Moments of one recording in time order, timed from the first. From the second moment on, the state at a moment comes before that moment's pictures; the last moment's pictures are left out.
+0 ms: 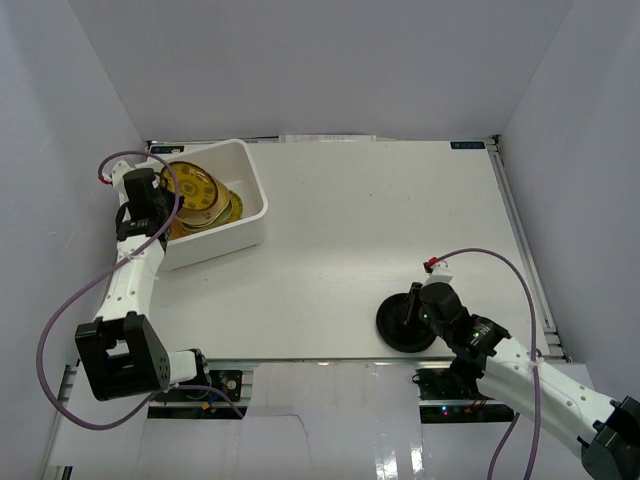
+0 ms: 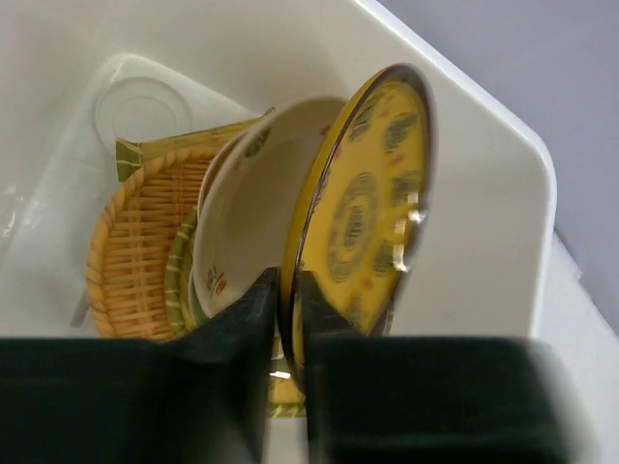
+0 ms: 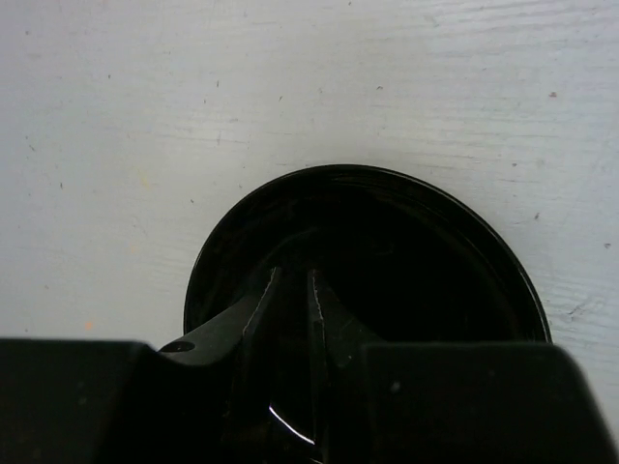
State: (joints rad) left arm 0.16 1.25 0.99 -0.20 -0.13 -0.68; right arm 0.76 0.58 0.22 -0.34 0.21 0.66
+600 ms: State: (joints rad) left arm 0.16 1.02 0.97 -0.12 0.07 -0.66; right arm 0.76 0.82 0.20 -0.11 0.22 0.68
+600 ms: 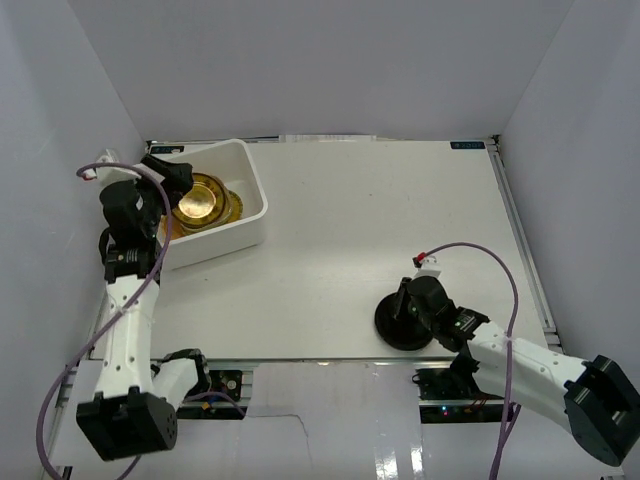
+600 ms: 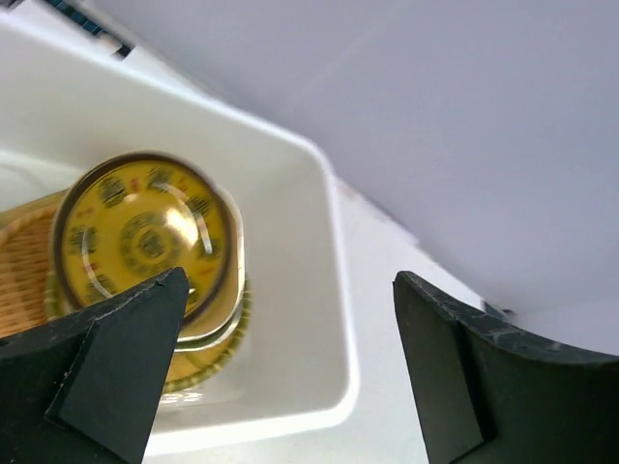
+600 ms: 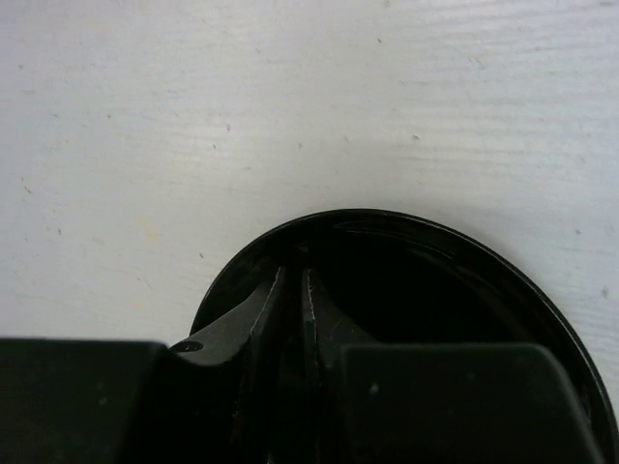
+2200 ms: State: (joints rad) left arm -0.90 1.86 0.94 0.27 0.08 -0.80; right arm 0.45 0.70 0.42 -0.03 0.09 0.50
